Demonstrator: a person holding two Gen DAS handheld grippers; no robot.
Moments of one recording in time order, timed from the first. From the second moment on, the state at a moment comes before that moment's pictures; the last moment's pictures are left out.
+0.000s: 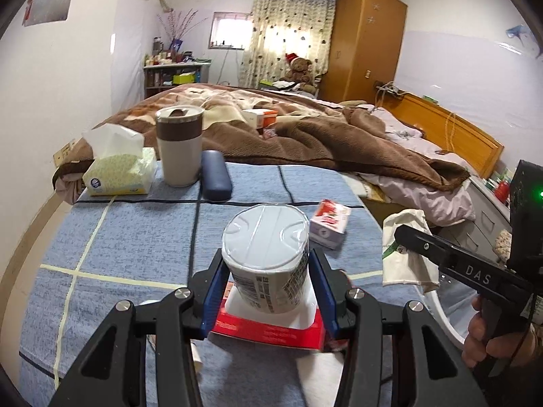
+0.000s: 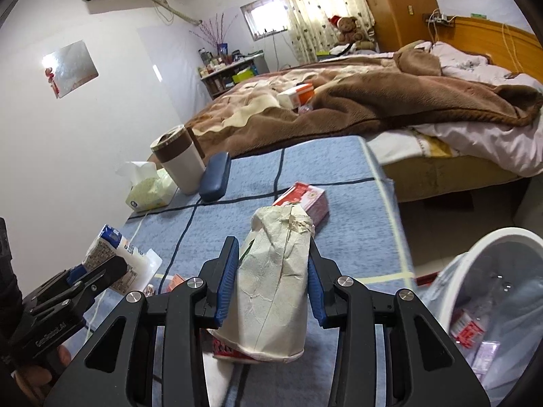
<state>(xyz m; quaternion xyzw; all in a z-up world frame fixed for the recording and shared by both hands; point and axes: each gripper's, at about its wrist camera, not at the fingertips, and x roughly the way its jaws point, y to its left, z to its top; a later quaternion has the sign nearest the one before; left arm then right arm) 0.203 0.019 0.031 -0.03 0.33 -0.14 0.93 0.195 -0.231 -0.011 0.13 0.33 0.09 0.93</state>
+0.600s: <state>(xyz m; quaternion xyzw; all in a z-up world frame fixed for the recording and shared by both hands) 0.145 -0.053 0.051 0.01 0.30 -0.23 0.93 0.135 -0.287 0.004 0.13 0.29 0.03 0.95</state>
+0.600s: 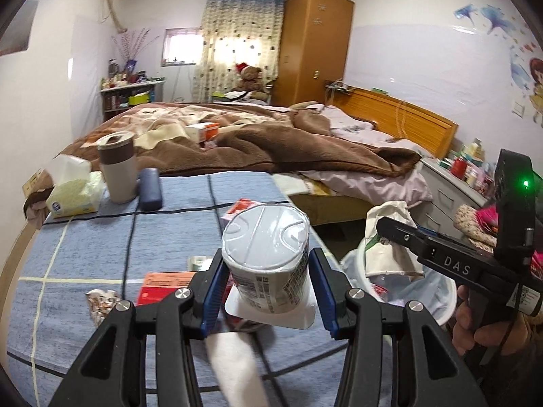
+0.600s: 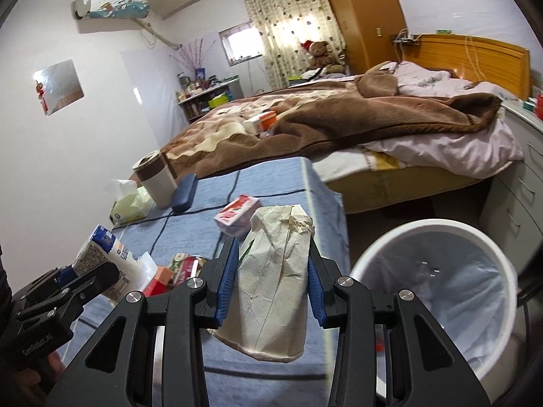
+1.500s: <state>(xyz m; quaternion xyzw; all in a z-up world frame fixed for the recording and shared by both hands) 0.113 -0.209 0.026 0.07 0.31 -0.36 0.88 0.086 -0.396 -0.018 0.10 0.31 -0.10 0.94</state>
